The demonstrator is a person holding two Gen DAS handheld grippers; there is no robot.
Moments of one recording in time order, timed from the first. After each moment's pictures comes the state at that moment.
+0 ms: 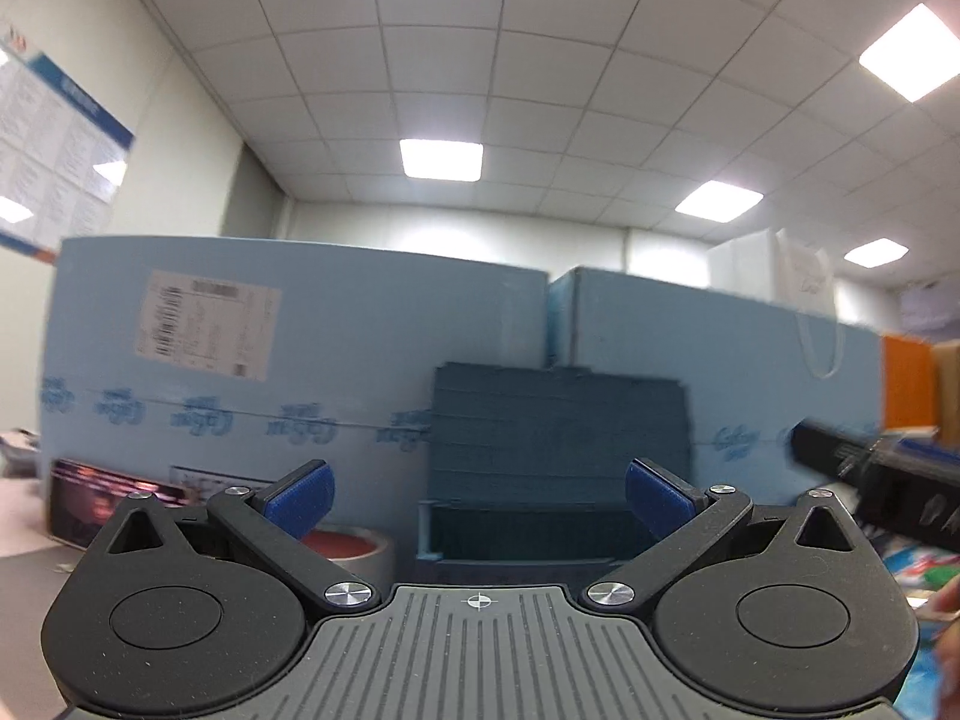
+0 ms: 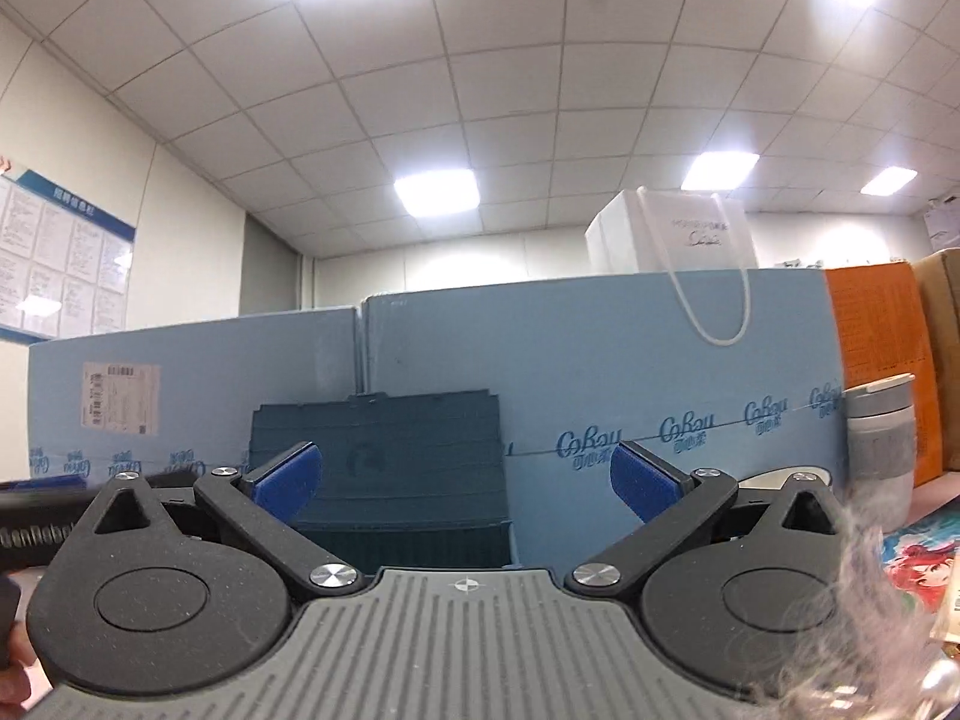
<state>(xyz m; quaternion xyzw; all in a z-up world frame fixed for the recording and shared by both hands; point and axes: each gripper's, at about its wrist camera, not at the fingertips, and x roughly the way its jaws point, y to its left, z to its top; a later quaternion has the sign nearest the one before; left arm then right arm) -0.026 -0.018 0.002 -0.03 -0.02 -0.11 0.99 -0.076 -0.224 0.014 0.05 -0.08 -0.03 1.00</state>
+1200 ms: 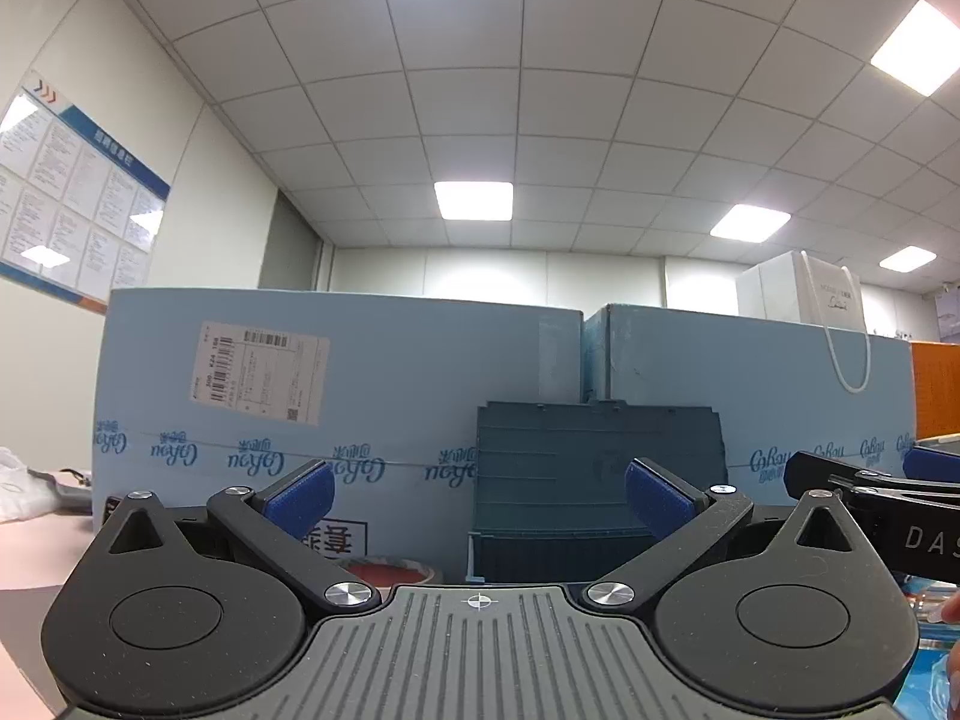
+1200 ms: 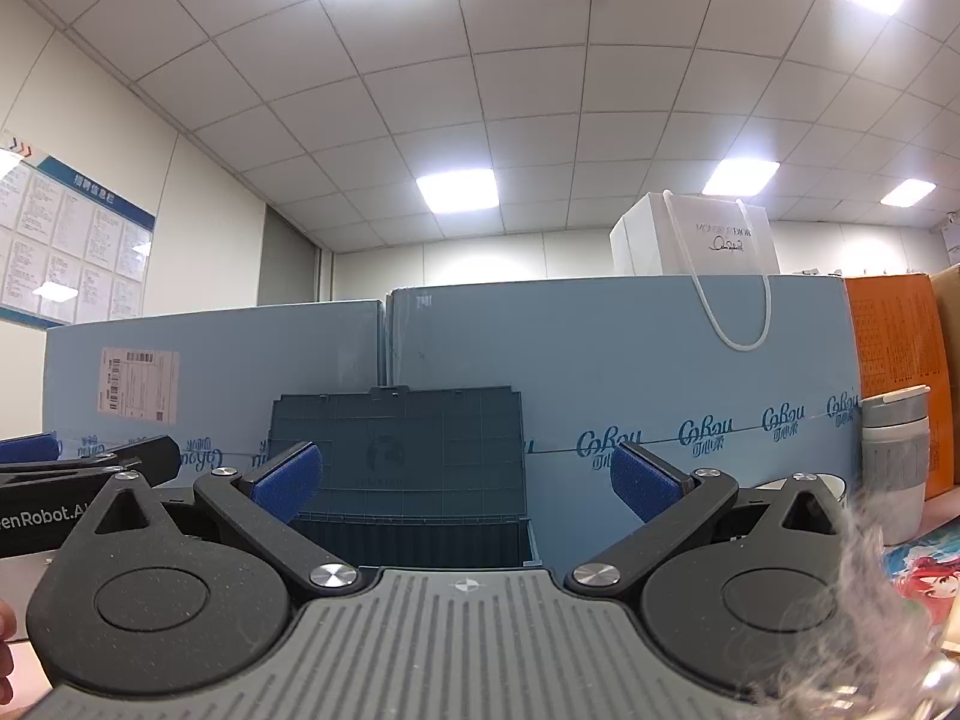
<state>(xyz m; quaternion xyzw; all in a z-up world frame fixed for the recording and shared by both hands) -0.045 -0.012 0.002 -0.02 -0.07 -0.08 0.99 -0.076 -0.213 0.013 0.03 -0.07 -0.01 1.00</state>
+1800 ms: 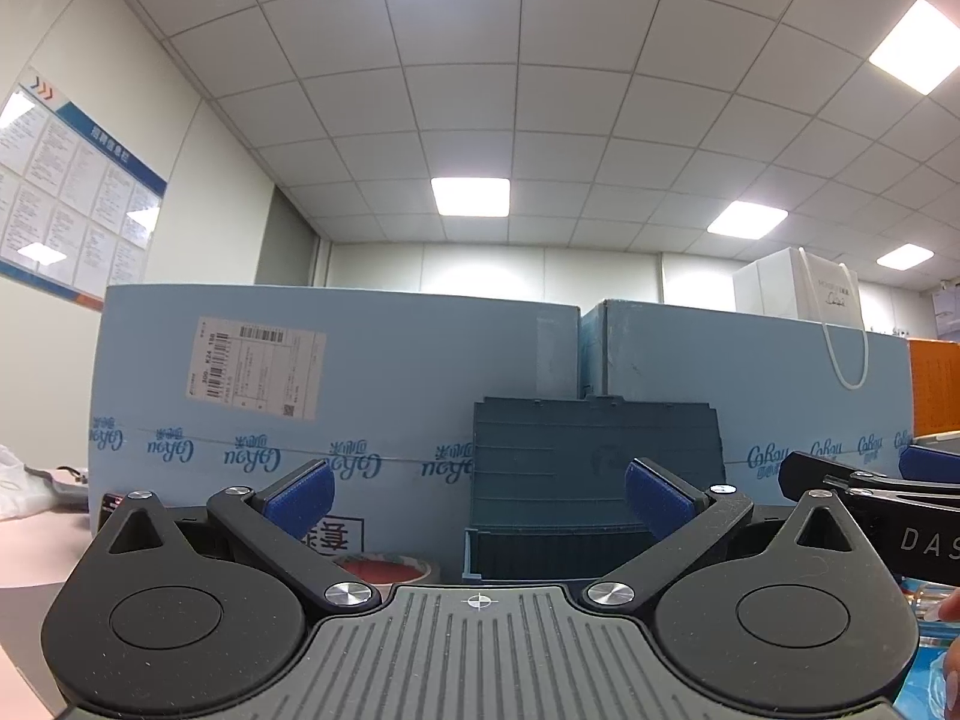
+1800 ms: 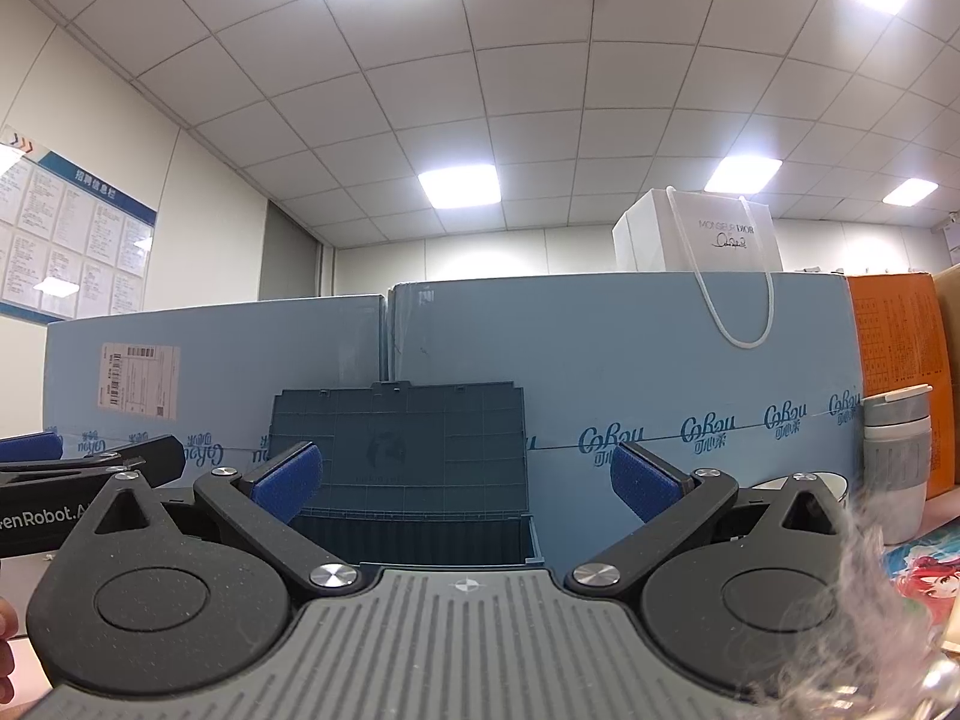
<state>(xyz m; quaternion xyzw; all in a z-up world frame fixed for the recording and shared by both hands) -0.045 -0.012 0.002 -0.02 -0.07 -0.08 0.99 -0.075 -0.212 0.013 0.03 -0.07 -0.01 1.00</state>
